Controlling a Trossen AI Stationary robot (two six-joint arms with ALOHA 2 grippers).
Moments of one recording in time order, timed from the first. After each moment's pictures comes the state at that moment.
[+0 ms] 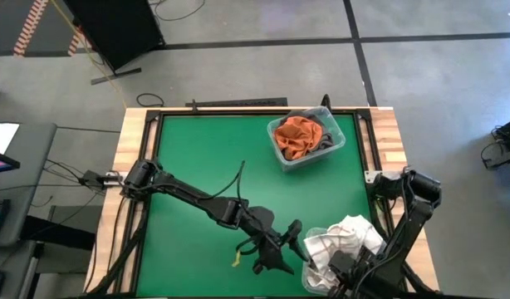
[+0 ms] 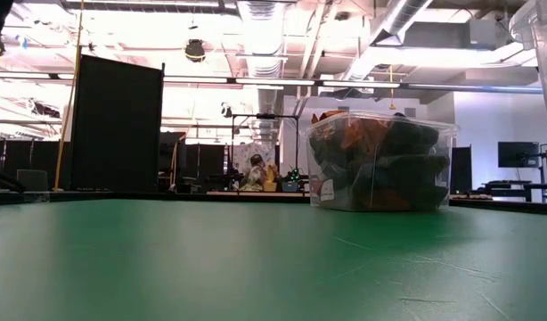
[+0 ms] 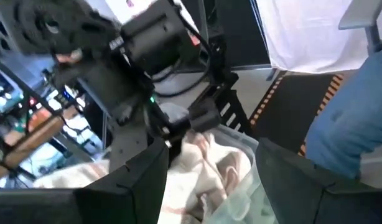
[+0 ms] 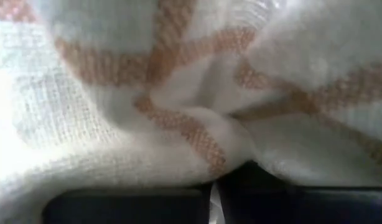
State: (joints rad) left arm -0.35 2.05 1.64 0.26 0.31 0.61; right arm 1.04 1.86 1.48 -1.17 0.18 1.74
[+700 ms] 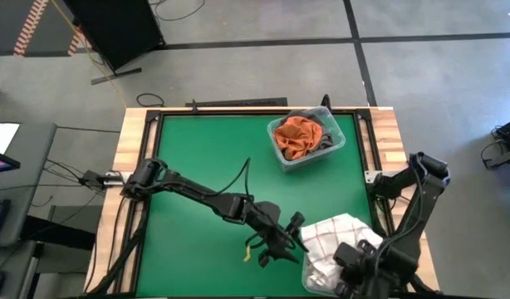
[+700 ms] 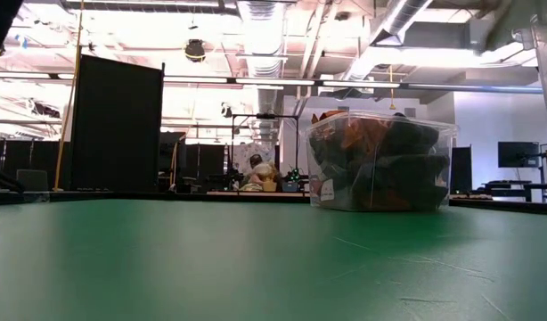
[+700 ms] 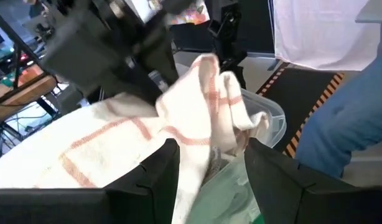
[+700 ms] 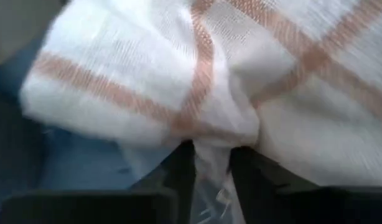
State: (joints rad) left arm -0.30 2.08 1.64 0.22 0.30 0.50; right arm 1.04 1.66 1.48 -1.08 0.18 1.70
